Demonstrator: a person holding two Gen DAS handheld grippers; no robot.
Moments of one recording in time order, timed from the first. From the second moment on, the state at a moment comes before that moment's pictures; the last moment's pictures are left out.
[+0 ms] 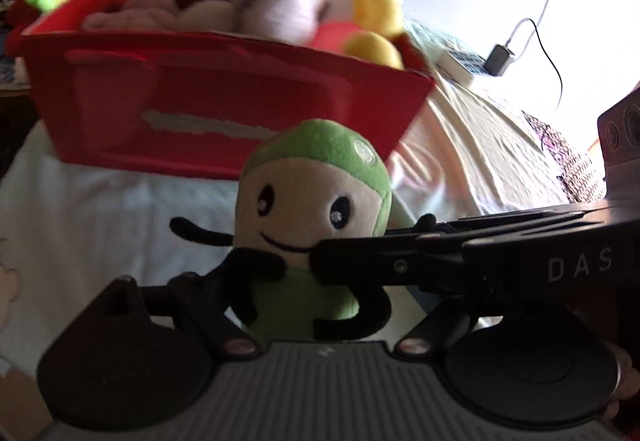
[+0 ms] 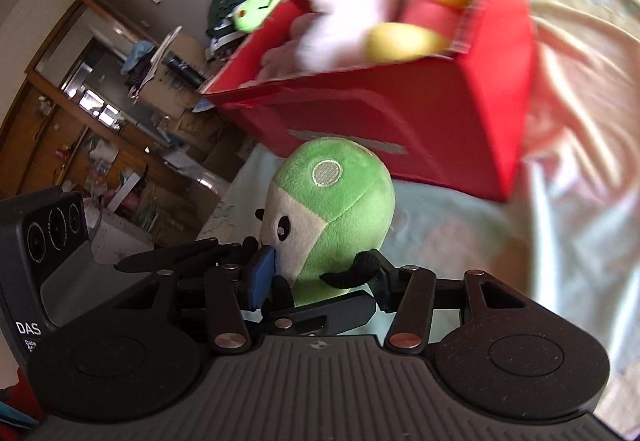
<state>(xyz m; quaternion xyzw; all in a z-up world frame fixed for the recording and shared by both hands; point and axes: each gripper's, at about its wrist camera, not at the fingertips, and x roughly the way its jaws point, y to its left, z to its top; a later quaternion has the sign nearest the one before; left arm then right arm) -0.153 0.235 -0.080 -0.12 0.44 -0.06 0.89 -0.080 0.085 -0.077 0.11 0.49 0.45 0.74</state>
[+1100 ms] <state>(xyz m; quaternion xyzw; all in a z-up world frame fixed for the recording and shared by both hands) -0.093 0.361 0.005 -0.09 0.31 -0.09 0.94 -0.041 0.189 -0.005 0.15 0.32 0.43 0.83</state>
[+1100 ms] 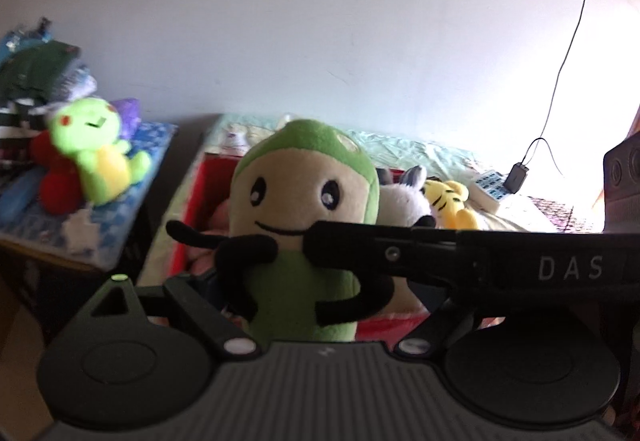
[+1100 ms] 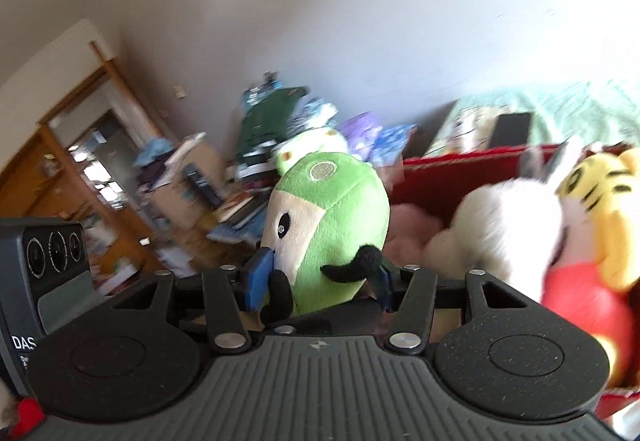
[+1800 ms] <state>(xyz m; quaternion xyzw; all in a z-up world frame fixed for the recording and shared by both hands) -0.021 0.355 -0.051 -0.10 0.37 -0.14 0.91 0.005 0.191 -0.047 0.15 0.38 0.35 0.84</state>
